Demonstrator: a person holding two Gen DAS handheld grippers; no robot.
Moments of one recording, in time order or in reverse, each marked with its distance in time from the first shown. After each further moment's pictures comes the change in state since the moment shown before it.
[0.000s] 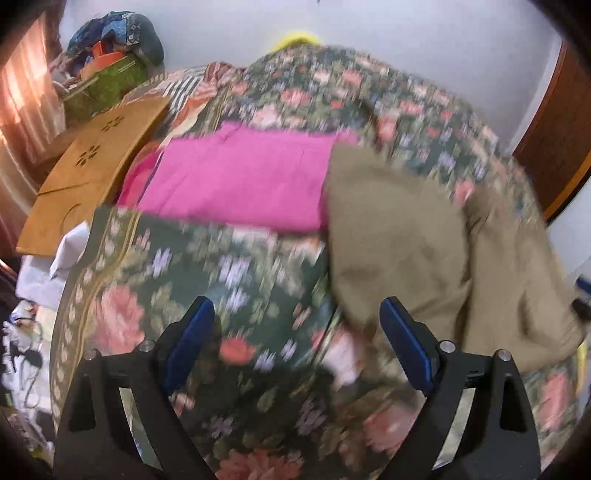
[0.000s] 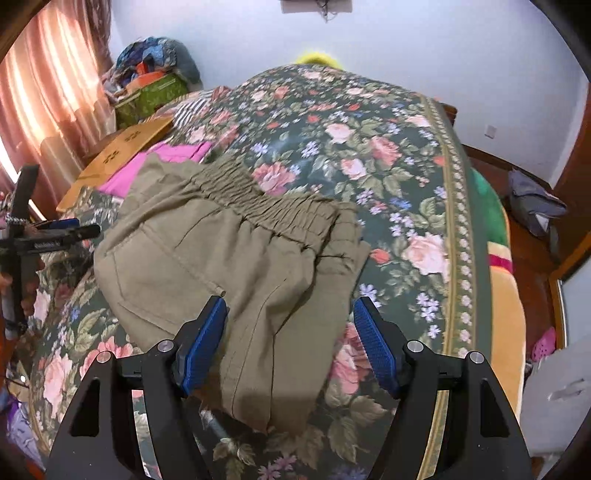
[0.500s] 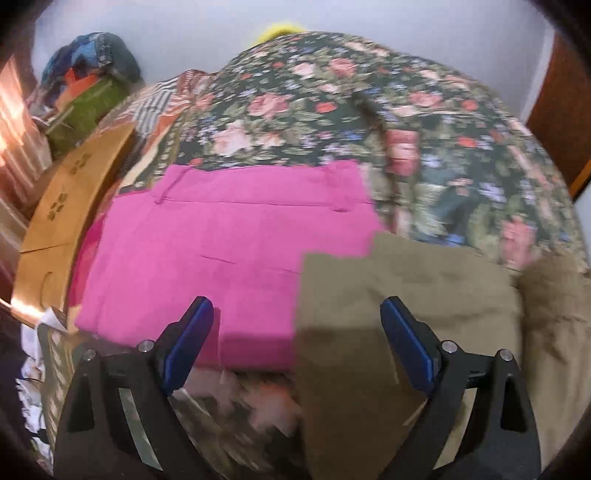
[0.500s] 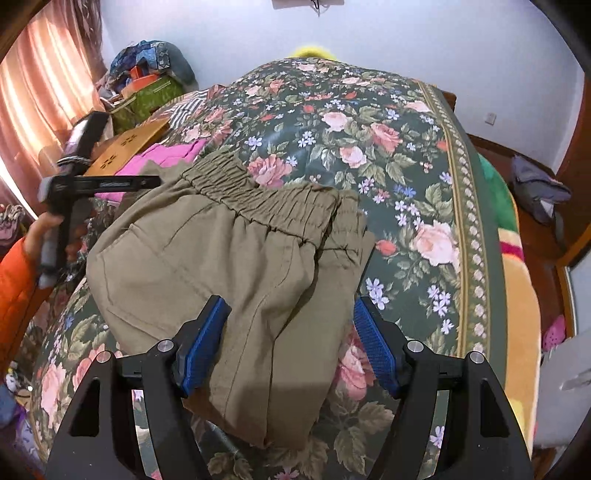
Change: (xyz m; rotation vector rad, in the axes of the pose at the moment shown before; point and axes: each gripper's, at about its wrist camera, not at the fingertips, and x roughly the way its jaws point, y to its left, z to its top) left arm 0.106 -0.036 0.083 0.107 0.049 0.096; right arm 0.018 -0.005 -0.005 0.044 0.019 0.035
